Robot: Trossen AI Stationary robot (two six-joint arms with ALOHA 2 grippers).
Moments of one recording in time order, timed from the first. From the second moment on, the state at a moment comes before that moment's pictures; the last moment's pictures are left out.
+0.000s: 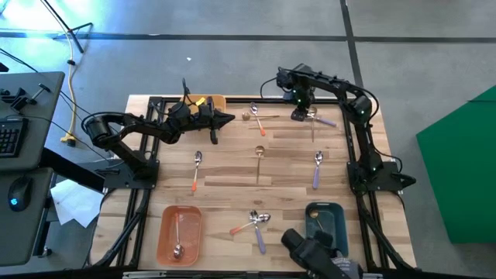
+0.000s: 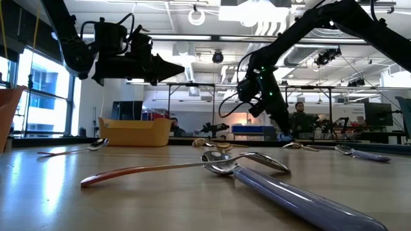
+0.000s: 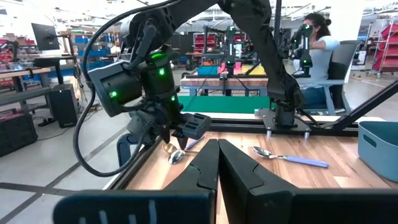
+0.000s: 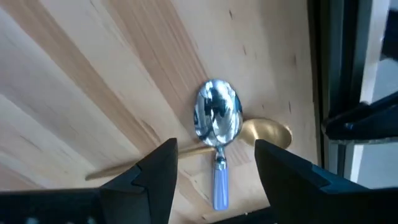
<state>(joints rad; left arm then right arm) 0.60 1.56 0.46 1.18 0.44 0.00 -0.81 2.19 1.76 -1.37 0.20 -0.38</state>
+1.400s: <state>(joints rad) 0.60 1.56 0.44 1.18 0.44 -0.03 -1.09 1.66 1.04 -0.79 0.10 0.53</state>
